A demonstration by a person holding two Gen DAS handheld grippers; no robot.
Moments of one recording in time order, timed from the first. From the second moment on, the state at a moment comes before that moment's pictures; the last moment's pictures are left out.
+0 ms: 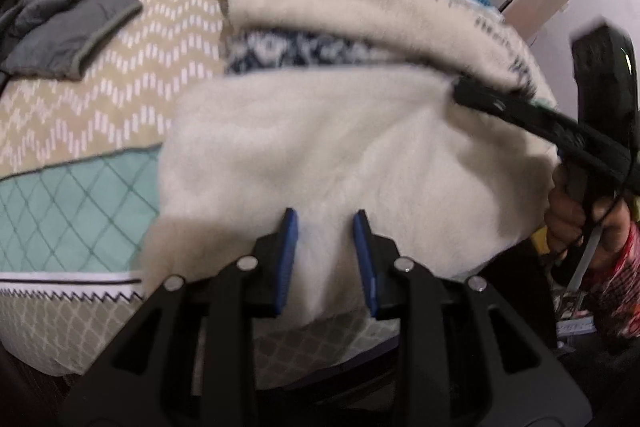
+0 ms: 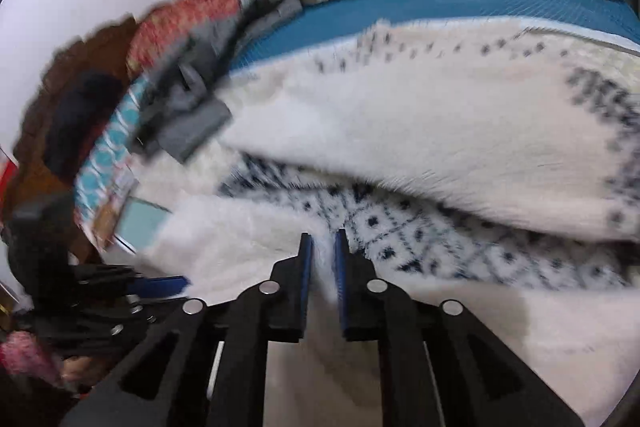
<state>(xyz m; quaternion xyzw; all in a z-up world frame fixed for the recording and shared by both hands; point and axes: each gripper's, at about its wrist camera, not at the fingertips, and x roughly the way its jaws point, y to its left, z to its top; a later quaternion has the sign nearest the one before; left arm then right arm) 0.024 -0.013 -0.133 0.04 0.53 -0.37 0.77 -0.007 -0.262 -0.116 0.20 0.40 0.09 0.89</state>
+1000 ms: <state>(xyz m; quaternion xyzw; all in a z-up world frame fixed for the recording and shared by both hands) 0.044 -0.067 -0.133 0.14 0.50 -0.34 0.78 -0.080 -0.325 -0.134 0.10 0.44 -0.03 0.89</state>
